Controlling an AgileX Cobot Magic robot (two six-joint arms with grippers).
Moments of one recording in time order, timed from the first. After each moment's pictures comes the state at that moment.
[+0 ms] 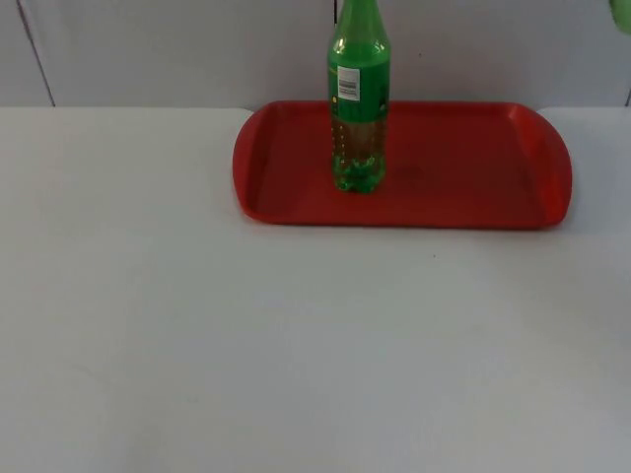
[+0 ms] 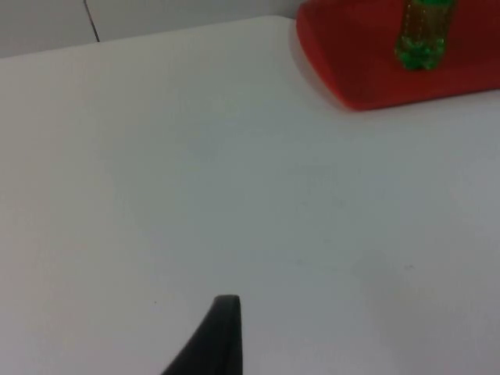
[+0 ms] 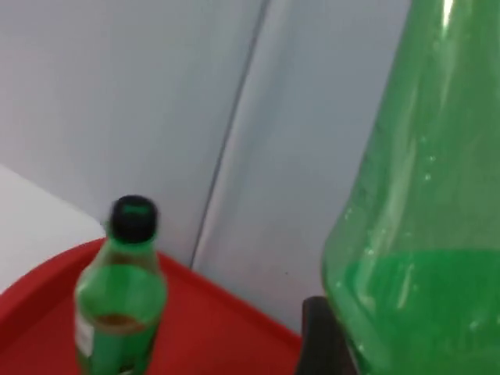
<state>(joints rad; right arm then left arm) 0.38 1.54 -1.23 -0.99 0.06 0.69 -0.13 0.00 -0.50 -0.09 1.08 0.11</state>
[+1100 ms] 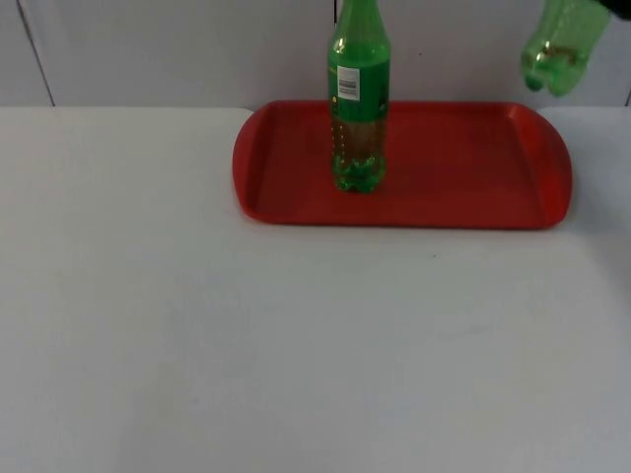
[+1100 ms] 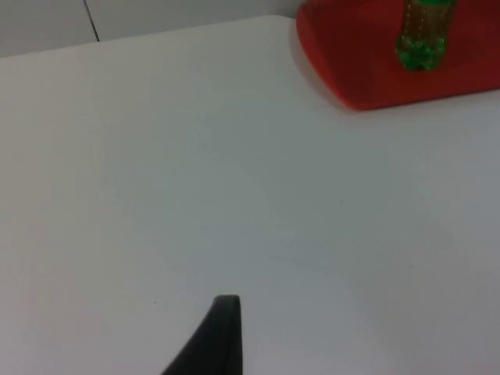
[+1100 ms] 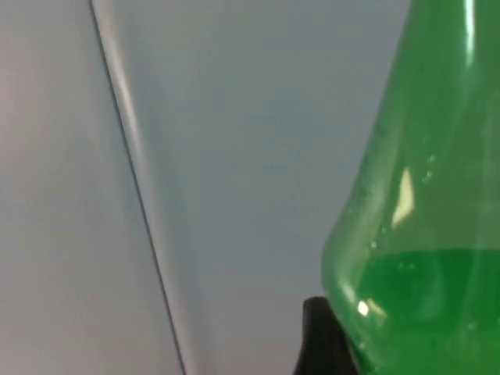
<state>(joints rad) 0.11 2.18 -1.25 -0.32 -1.09 0.36 -0.13 0.00 -0.50 -0.09 1.08 0.11</state>
